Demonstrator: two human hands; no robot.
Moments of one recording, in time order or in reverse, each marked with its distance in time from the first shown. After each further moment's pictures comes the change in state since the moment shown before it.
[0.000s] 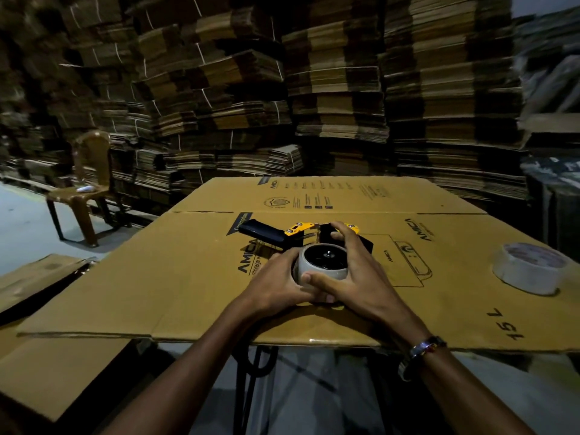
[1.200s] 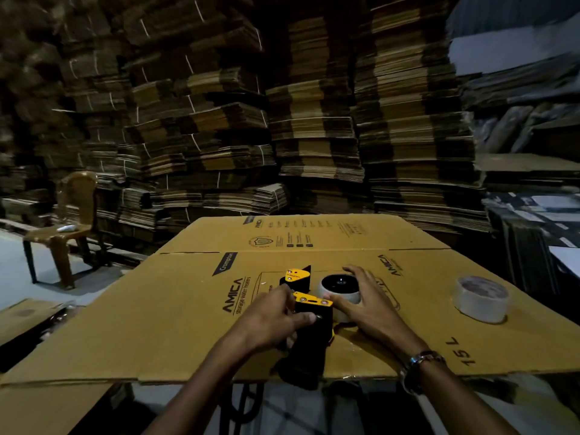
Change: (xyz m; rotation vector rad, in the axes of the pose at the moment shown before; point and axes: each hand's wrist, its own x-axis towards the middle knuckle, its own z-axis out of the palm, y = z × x) left_hand -0.030 0.077 -0.019 -0.076 -0.075 -0.174; right_hand -0.002 0.040 -0.051 -0.009 0.011 0.179
